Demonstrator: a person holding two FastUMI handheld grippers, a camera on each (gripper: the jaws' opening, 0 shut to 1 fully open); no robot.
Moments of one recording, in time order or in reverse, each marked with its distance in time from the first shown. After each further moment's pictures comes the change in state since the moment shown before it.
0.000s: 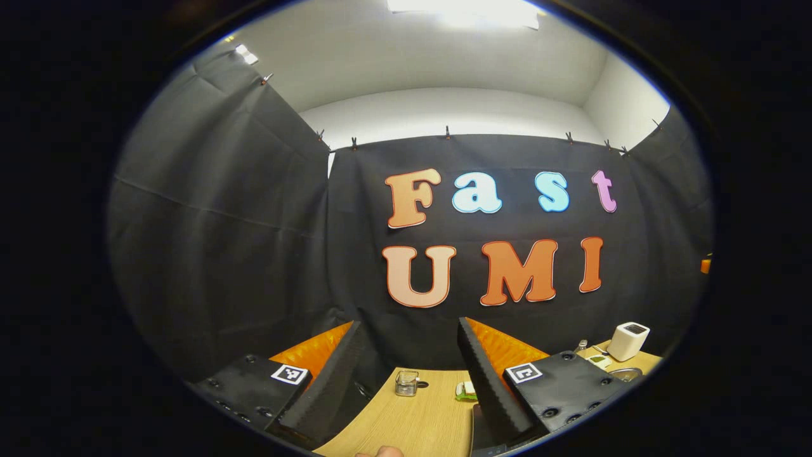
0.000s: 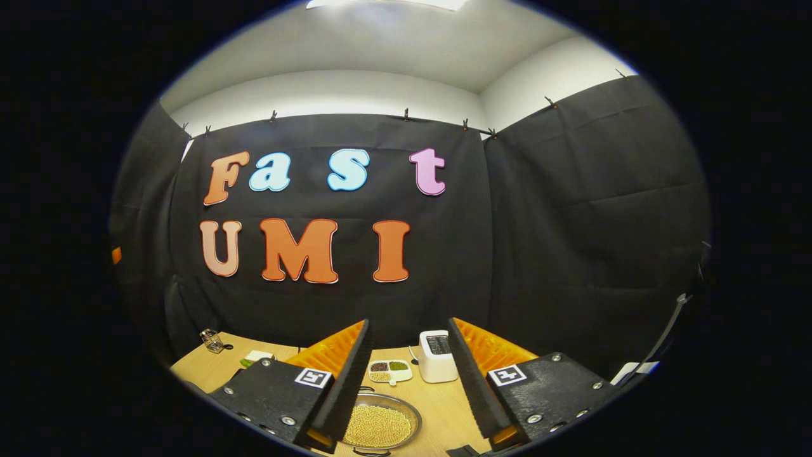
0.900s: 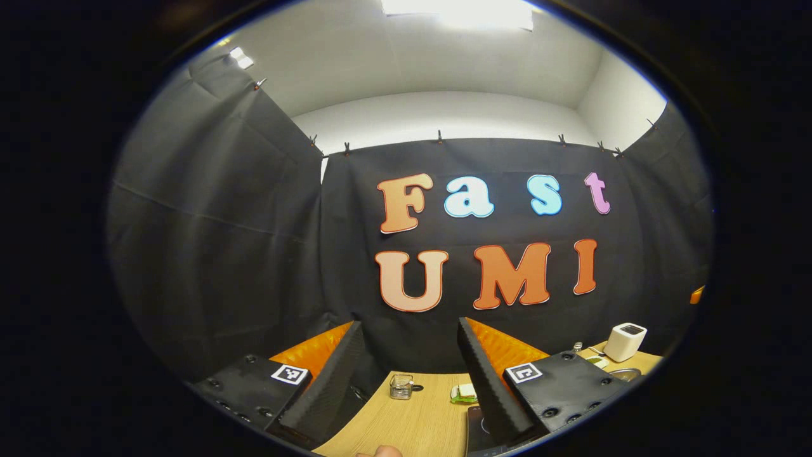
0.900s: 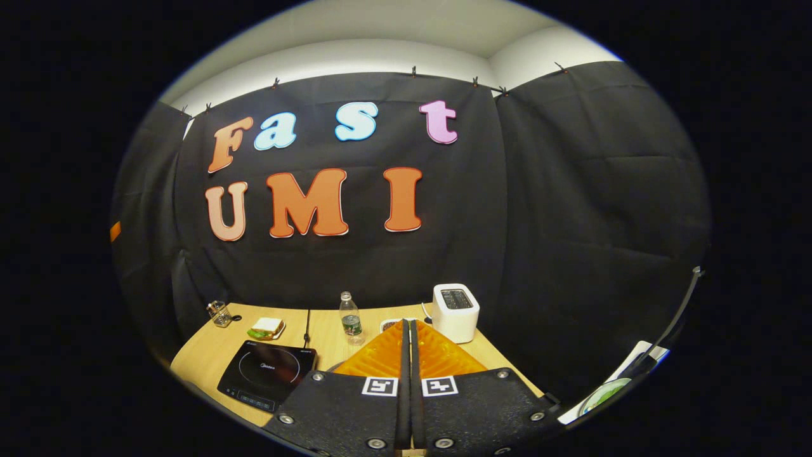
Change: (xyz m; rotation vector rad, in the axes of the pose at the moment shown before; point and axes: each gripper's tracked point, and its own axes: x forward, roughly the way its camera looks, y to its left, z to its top) left arm -0.003 -0.015 0.011 0.010 -0.031 -0.021; right arm 0.006 0.032 -0.102 -0.011 0.229 0.078
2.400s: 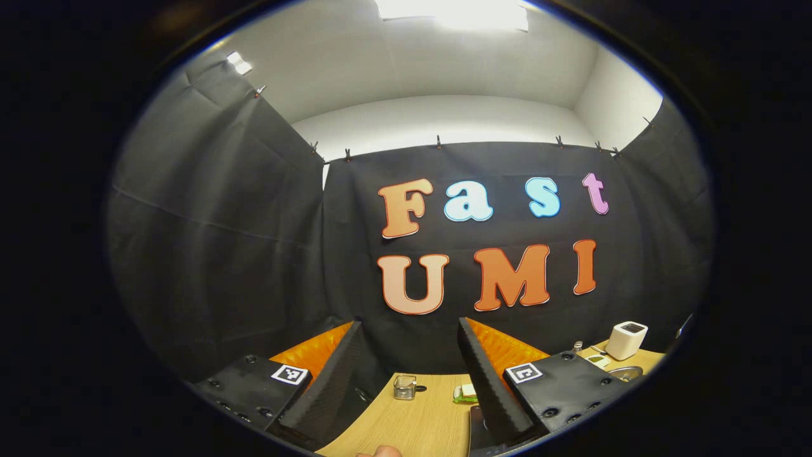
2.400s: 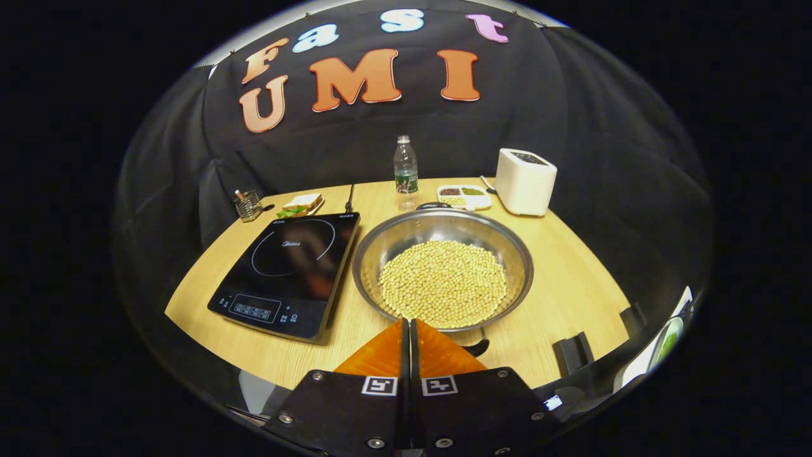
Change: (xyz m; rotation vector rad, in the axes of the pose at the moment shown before) left arm -0.016 0.002 0.010 0.011 -0.011 0.010; right arm -0.007 0.110 -0.280 -0.027 0.465 0.204
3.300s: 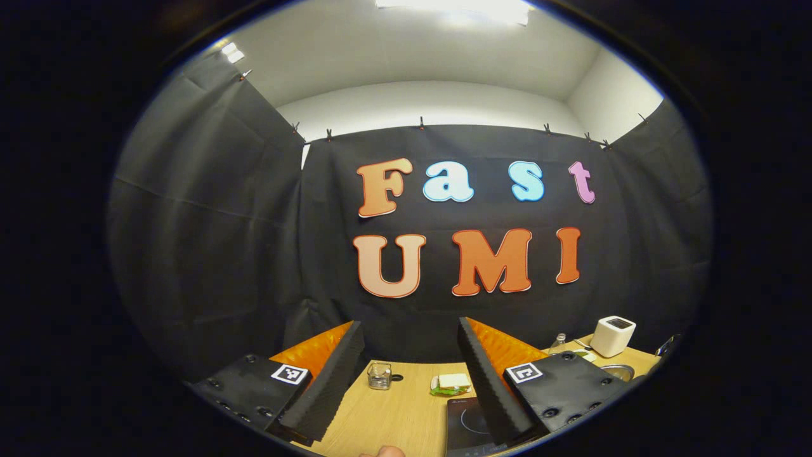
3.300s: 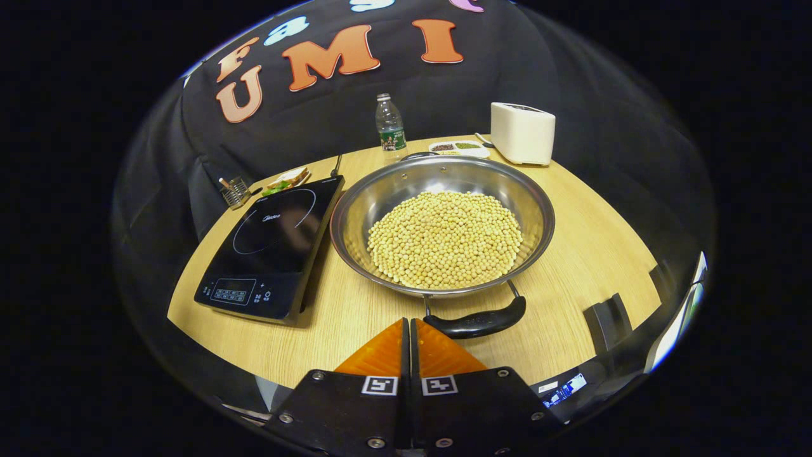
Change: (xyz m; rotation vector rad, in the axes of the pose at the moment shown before) left arm 0.026 -0.067 -0.053 -0.026 0.089 -0.095; right arm 0.040 -0.022 -0.045 0.105 0.114 -0.007
